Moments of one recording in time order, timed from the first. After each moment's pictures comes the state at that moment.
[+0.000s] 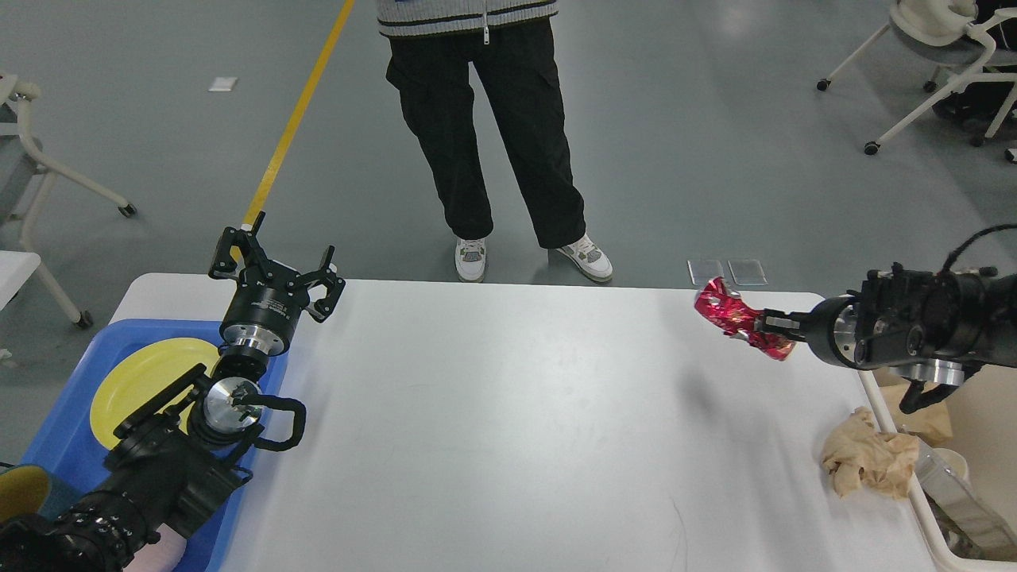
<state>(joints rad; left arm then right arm) -0.61 0.14 -0.92 -0.56 -0.11 -0.40 -0.38 1.45 -0.32 -1.41 1.04 -0.04 -0.18 0.15</state>
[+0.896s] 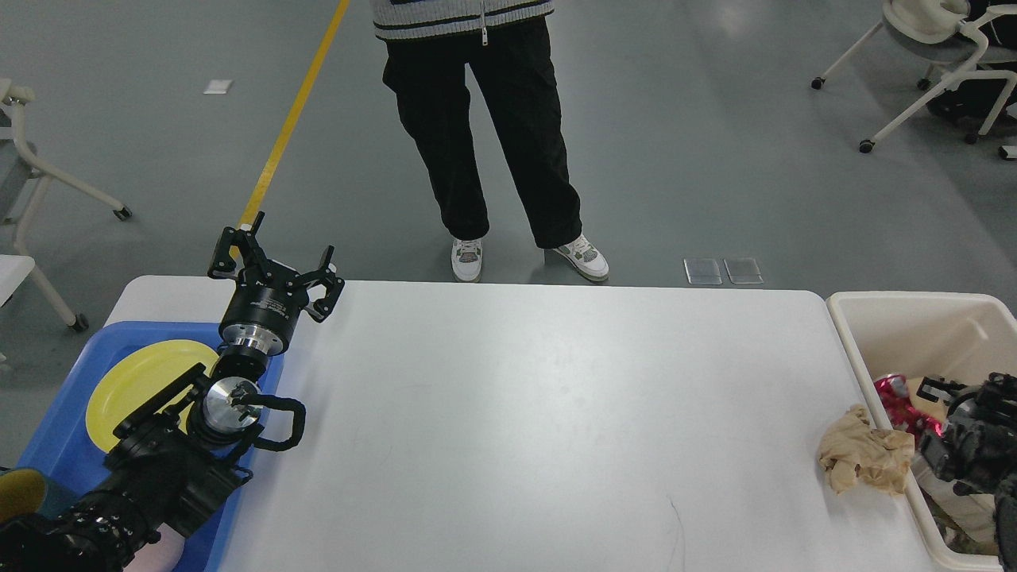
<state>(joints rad) -0.61 0.14 -0.92 -0.56 -0.11 -0.40 -0.38 0.75 -0.33 -1.45 0.15 0.32 -0.11 -0.21</state>
